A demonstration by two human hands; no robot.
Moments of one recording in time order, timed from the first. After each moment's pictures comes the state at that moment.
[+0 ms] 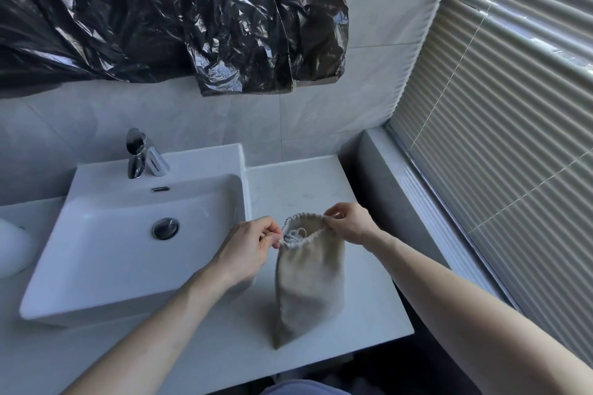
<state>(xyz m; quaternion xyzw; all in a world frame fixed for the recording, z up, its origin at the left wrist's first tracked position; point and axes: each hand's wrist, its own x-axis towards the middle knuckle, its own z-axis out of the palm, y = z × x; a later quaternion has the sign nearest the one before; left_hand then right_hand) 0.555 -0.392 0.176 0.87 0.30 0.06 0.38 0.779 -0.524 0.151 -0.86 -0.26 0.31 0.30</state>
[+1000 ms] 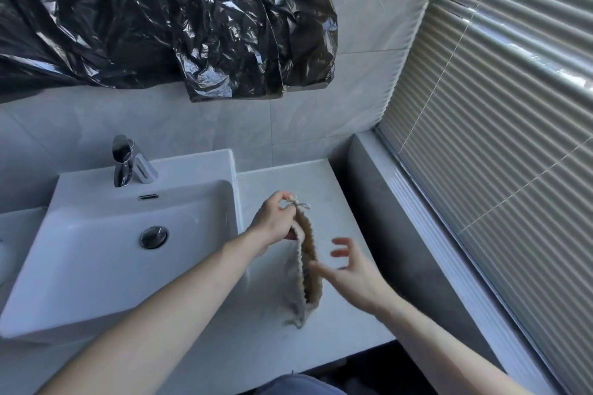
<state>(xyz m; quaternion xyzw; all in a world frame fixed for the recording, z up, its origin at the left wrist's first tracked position) 0.645 -0.390 0.174 0.70 0.38 0.05 0.61 0.697 -0.596 0.185 -0.83 -0.20 0.37 0.37</state>
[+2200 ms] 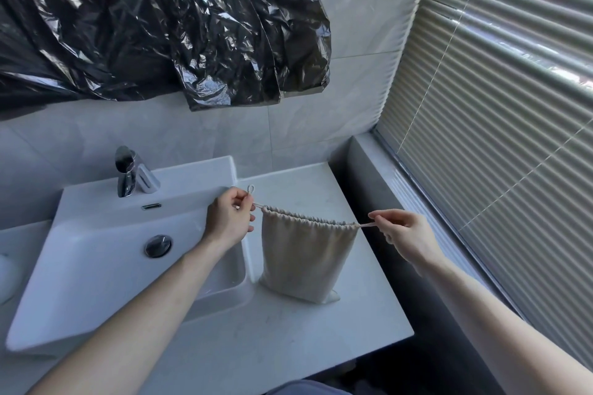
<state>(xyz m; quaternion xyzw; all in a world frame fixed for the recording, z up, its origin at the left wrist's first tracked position) 0.600 -0.338 0.177 0.71 0.44 0.23 0.50 0.789 -0.622 0.195 -0.82 -0.15 0.22 0.51</state>
